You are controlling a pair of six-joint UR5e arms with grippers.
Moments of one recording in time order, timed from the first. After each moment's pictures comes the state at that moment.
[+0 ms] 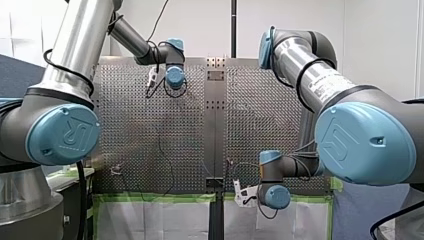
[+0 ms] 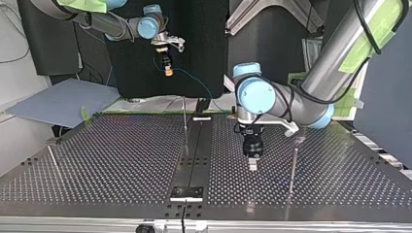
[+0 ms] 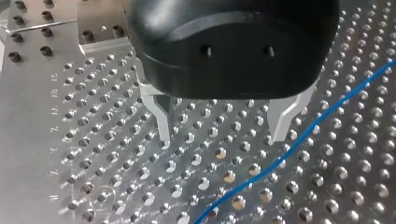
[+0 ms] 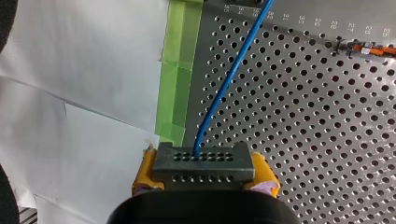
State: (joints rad) left arm -0.34 -1.87 -1.52 -2.81 -2.03 -1.26; right arm 2.08 -0.61 1.94 -1.05 1.55 1.44
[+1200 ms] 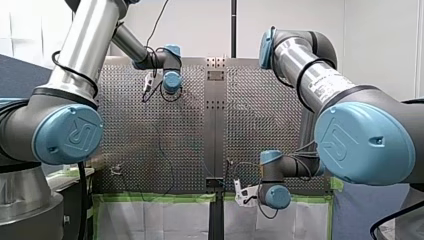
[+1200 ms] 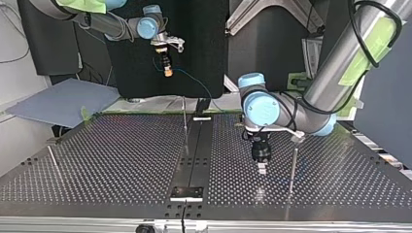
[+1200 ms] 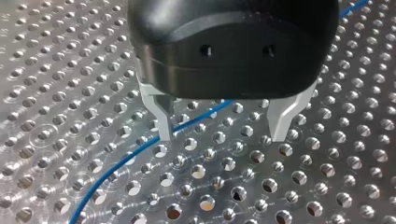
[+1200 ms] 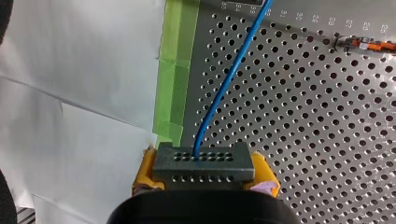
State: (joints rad) left arm -0.29 -1.93 -1.48 -2.83 -2.04 -1.27; right arm 2.08 -0.61 1.94 -1.05 1.55 1.44
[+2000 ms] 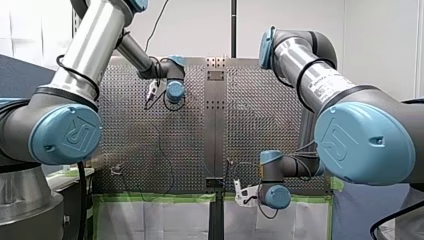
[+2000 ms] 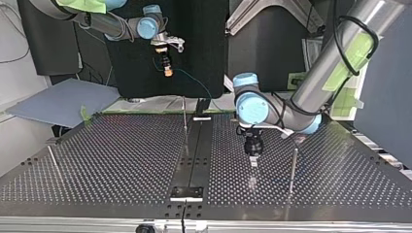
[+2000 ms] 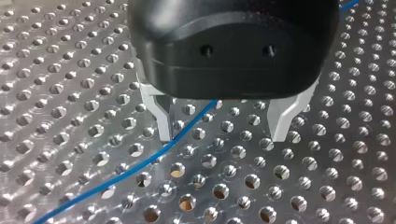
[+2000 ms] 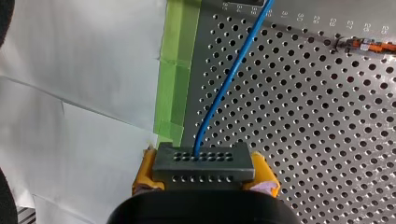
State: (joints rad) left arm -0.31 -2.01 -1.48 -2.80 -2.05 -1.22; right arm 2.08 -0.61 1.94 -1.05 1.55 1.44
